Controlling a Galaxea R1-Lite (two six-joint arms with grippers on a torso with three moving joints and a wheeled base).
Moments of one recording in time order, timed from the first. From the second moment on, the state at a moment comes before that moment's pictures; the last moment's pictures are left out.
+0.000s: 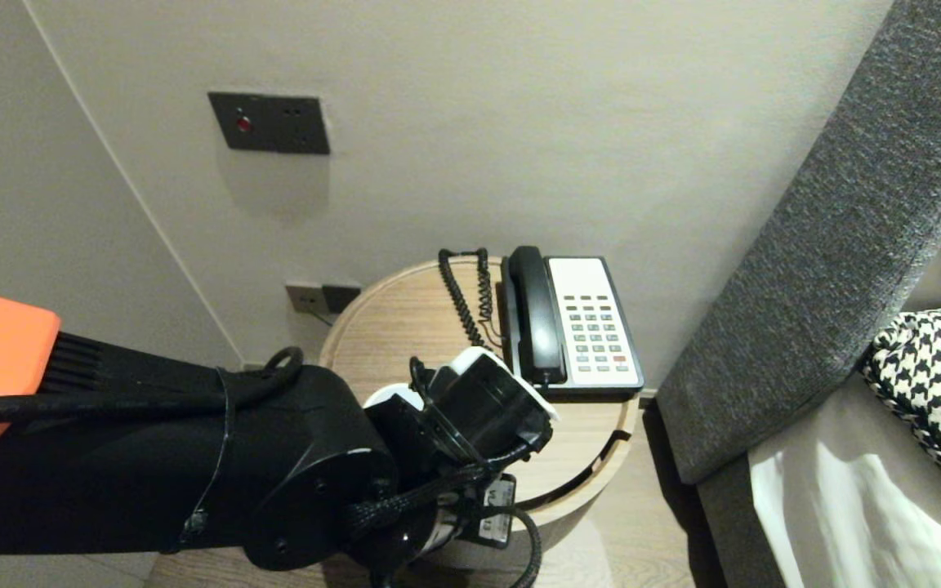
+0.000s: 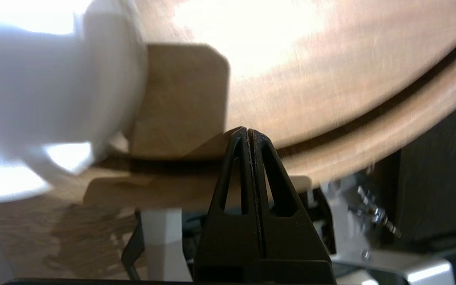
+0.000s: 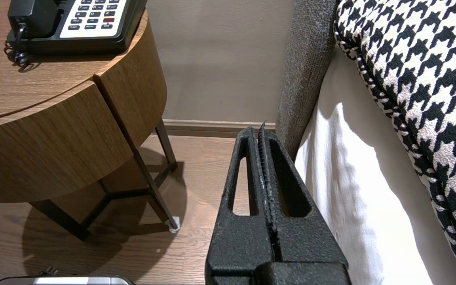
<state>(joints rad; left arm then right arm) -1.04 1.91 -1.21 0.28 0.32 -0.63 0.00 0.00 0.00 -0.11 0.00 0.02</state>
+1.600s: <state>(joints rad) -1.17 1.79 -0.91 0.23 0.32 -0.72 0.00 0.00 0.00 -0.11 0.00 0.02</state>
